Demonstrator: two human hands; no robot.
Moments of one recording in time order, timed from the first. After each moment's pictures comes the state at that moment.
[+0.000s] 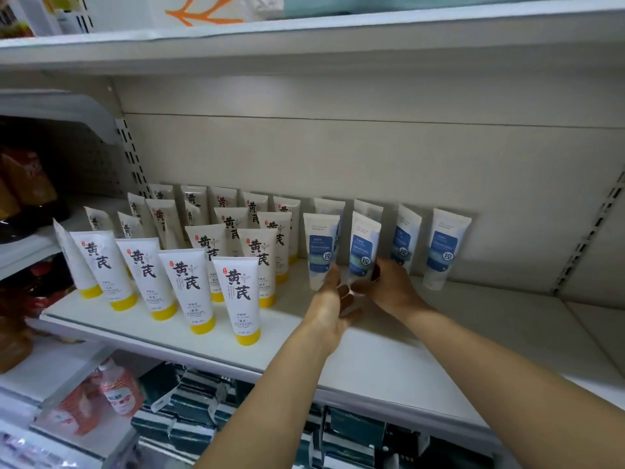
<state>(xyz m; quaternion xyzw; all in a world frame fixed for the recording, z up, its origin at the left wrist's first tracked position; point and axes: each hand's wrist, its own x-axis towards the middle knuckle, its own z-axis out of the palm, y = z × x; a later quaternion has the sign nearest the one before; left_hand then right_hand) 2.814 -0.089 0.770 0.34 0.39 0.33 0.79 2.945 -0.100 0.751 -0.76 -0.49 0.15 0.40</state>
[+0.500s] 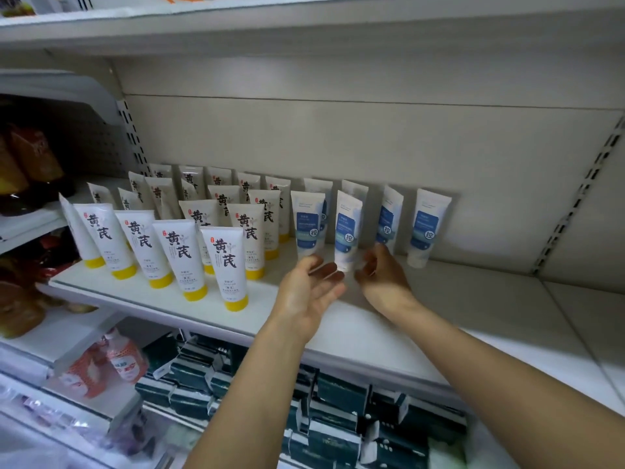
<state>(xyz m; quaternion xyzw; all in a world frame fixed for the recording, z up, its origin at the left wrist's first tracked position) 2.788 -0.122 0.776 0.30 0.35 0.40 0.79 2.936 -0.146 0.745 -0.78 -0.45 0.14 0.41</state>
